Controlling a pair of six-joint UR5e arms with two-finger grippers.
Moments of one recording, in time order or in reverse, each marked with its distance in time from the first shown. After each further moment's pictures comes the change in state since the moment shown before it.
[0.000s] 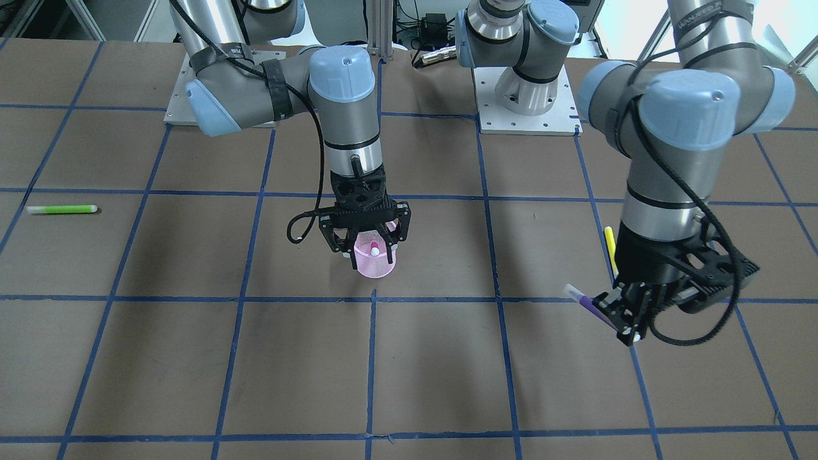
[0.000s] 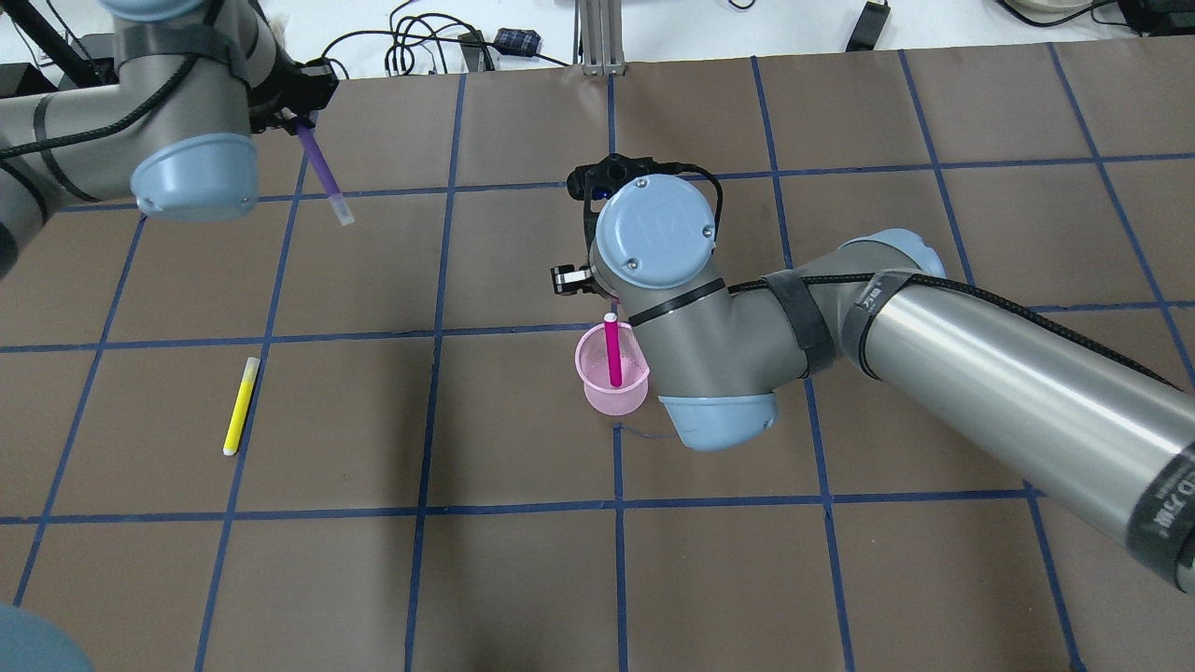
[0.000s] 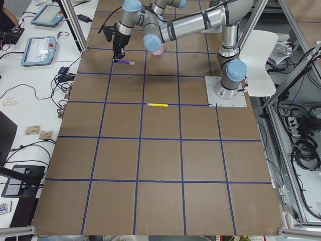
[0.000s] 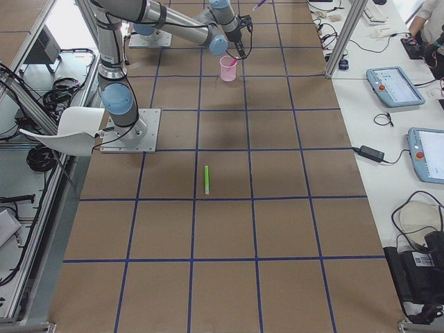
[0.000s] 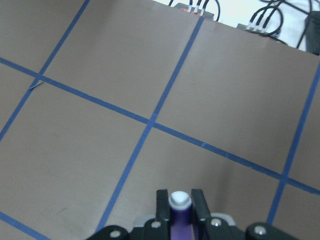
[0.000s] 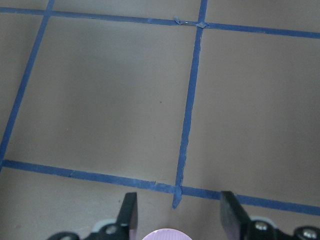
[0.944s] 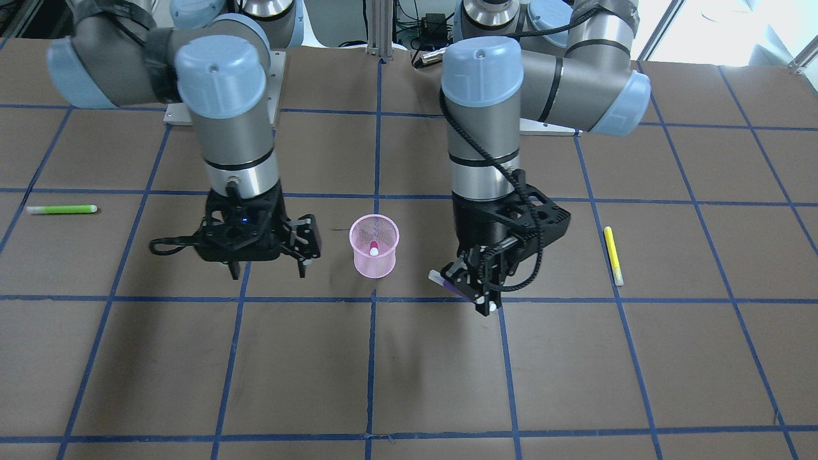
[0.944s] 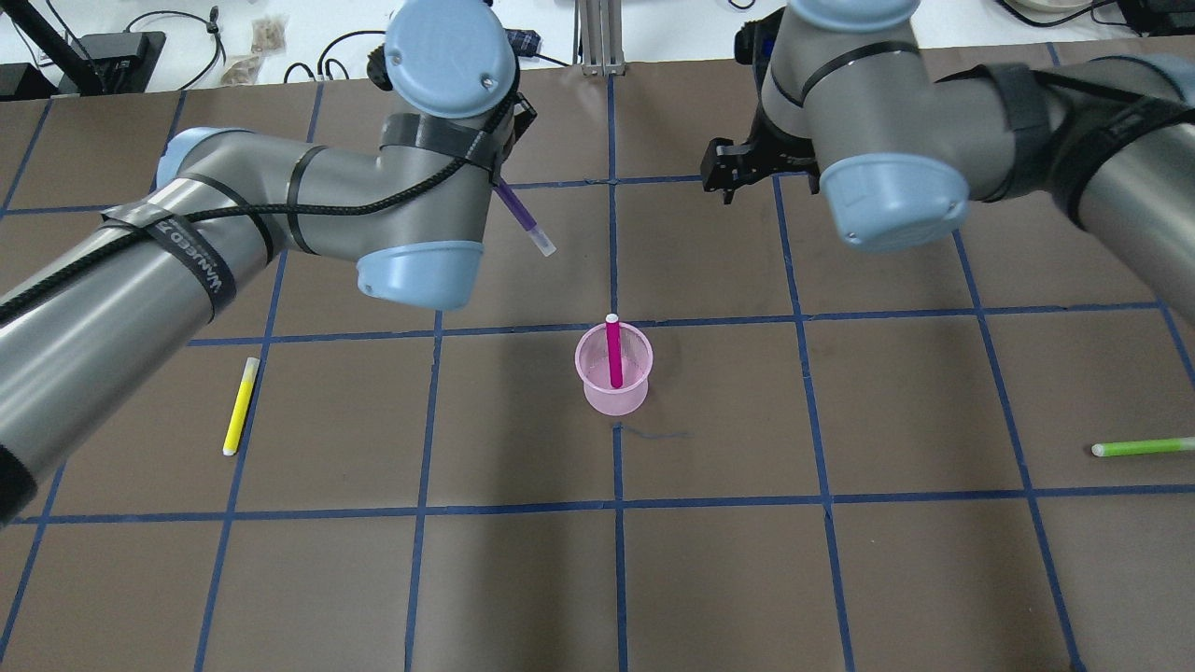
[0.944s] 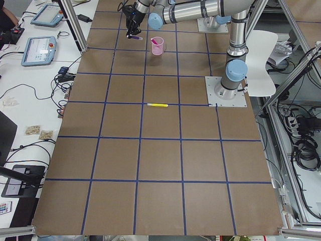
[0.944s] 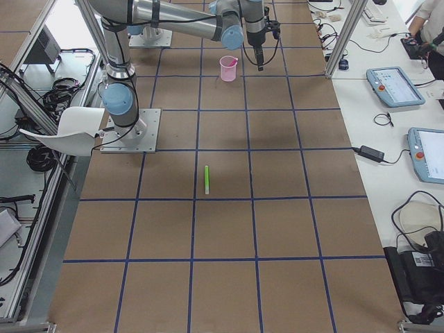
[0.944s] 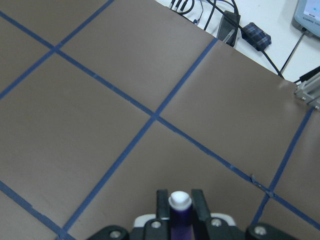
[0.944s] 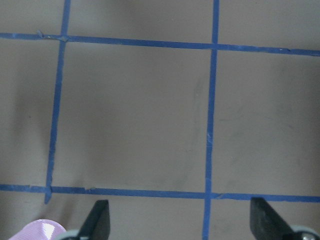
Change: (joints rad) left arm -0.355 -0.020 -0.054 0.041 0.135 -0.556; right arm -0.319 -0.089 -0.236 0.573 0.007 -0.242
